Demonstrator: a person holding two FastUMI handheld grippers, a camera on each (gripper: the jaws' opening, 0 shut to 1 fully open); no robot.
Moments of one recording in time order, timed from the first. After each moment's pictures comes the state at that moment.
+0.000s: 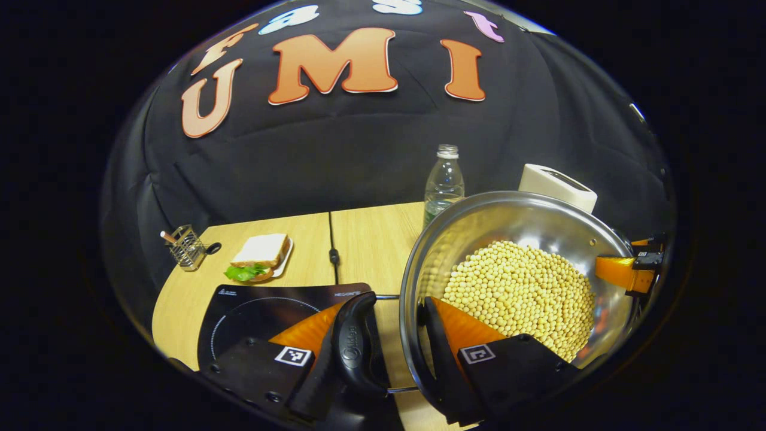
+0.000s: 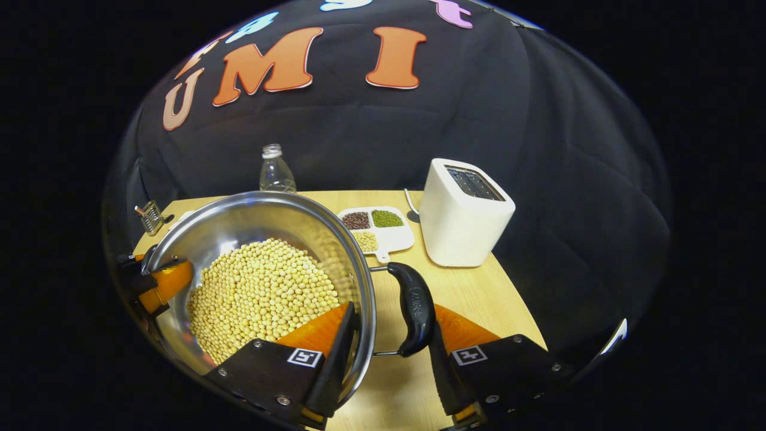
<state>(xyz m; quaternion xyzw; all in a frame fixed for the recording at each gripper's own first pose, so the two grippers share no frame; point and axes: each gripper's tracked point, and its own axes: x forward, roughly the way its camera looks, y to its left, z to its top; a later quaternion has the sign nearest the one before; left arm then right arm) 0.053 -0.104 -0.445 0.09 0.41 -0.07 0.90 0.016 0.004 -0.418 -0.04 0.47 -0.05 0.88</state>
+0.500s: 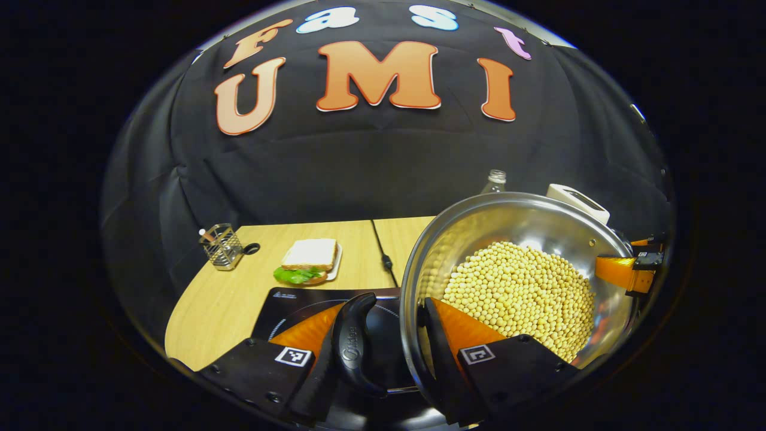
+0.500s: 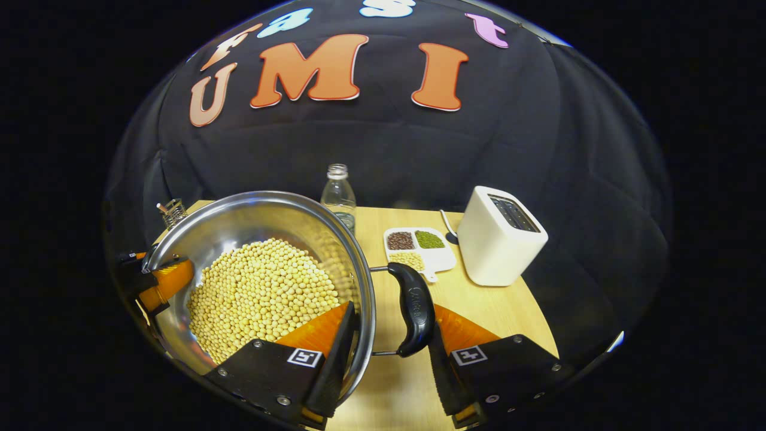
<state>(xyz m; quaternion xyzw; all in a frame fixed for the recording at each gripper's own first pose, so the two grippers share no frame) 0.051 -0.014 -0.397 0.09 0.38 -0.02 0.92 0.034 0.094 -0.390 -0.05 0.45 0.00 0.89</state>
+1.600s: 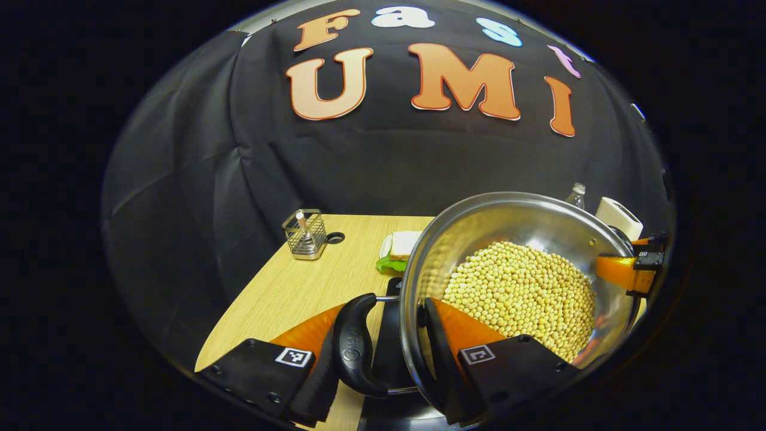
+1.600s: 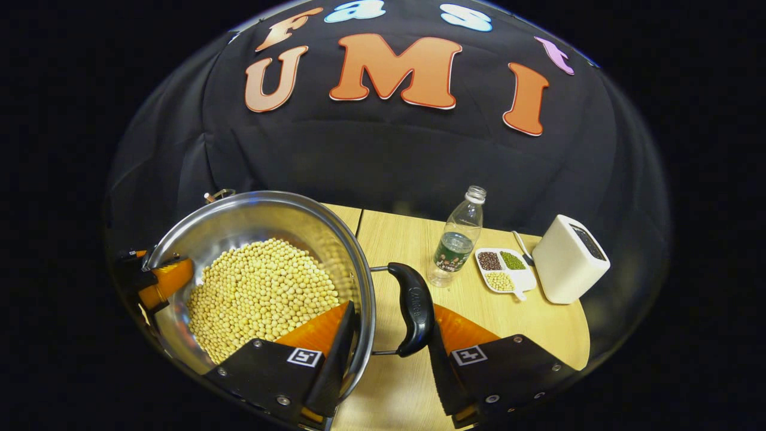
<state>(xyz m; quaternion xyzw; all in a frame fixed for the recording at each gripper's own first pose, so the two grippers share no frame) 0.030 0.158 -0.366 0.09 0.39 0.07 0.92 0.041 0.267 -0.395 -0.07 0.44 0.09 0.89</state>
